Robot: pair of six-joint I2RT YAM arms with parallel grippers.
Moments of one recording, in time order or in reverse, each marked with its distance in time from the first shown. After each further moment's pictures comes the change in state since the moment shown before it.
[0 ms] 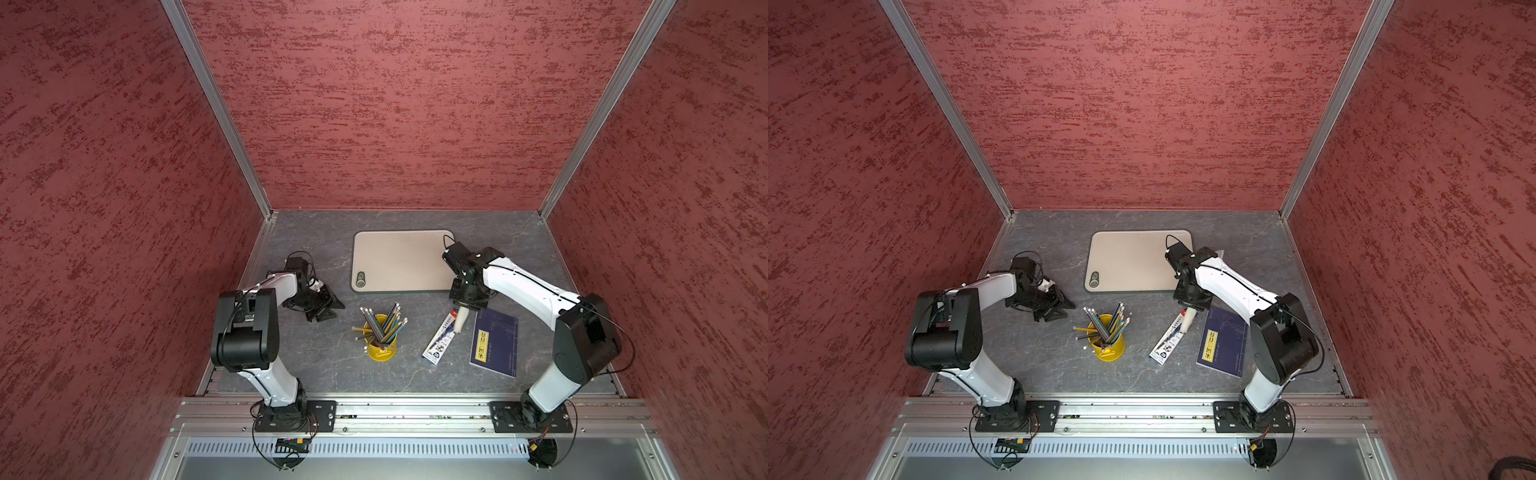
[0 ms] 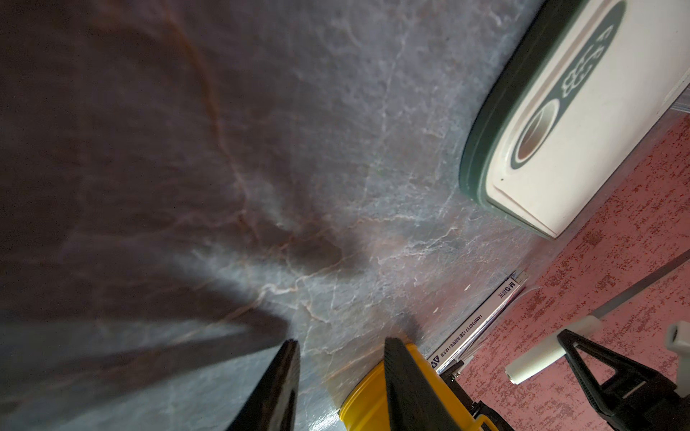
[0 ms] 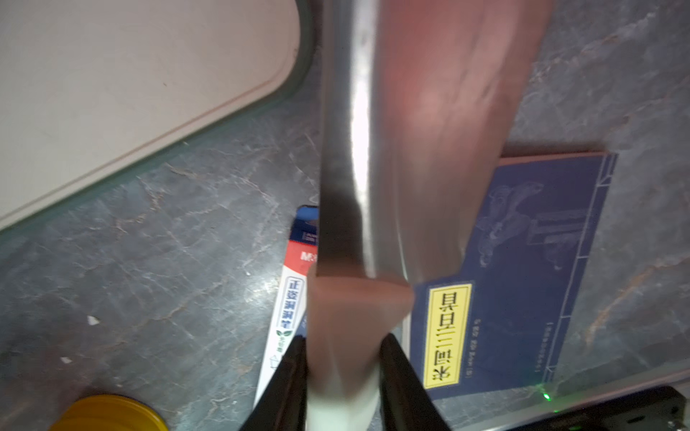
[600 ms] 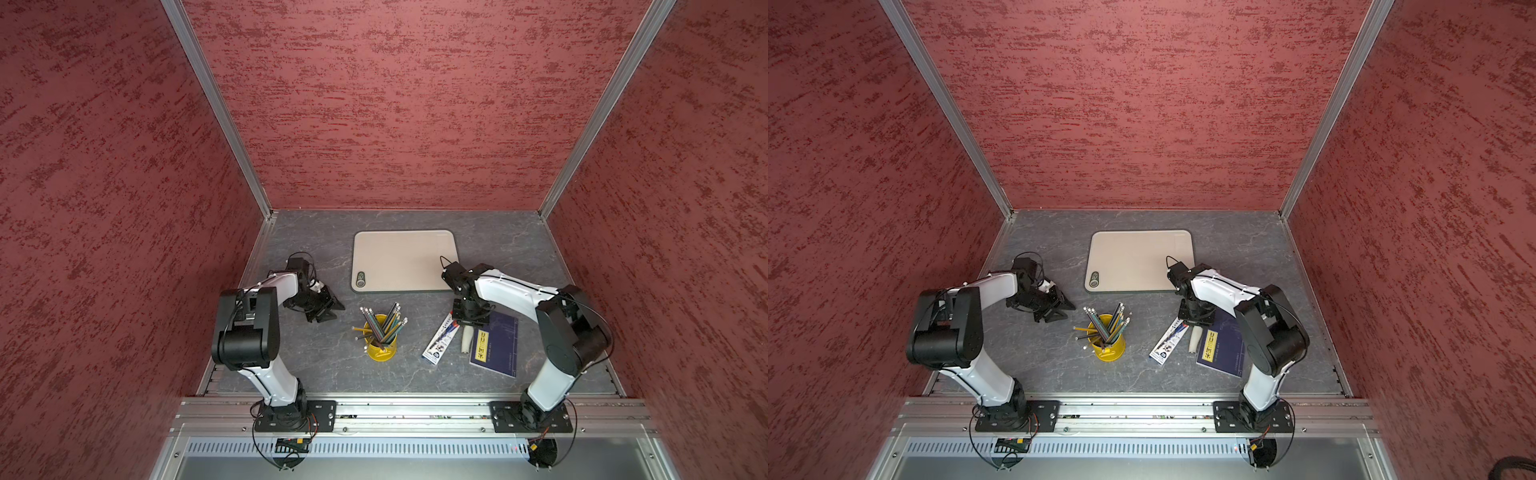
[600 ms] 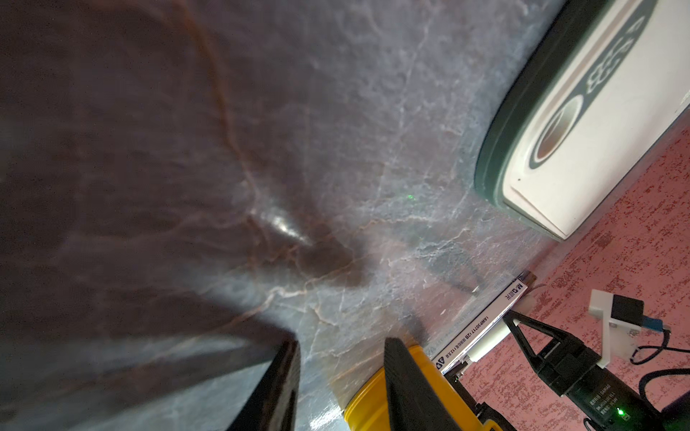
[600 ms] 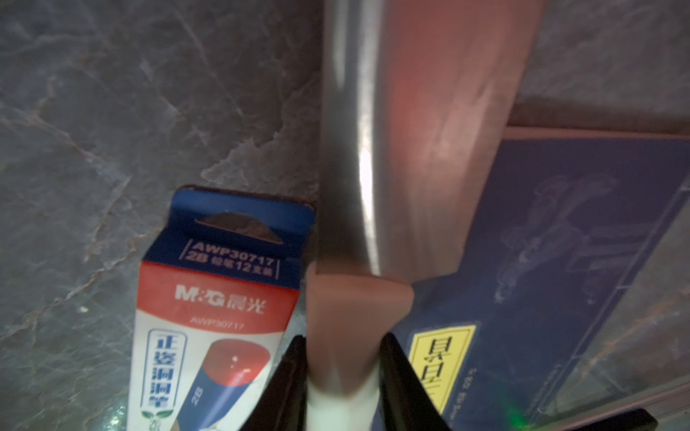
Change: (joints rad) left arm -0.006 0.011 0.000 -0.006 -0.012 0.000; right arm -0.002 0.100 -0.171 0.131 -0.022 -0.071
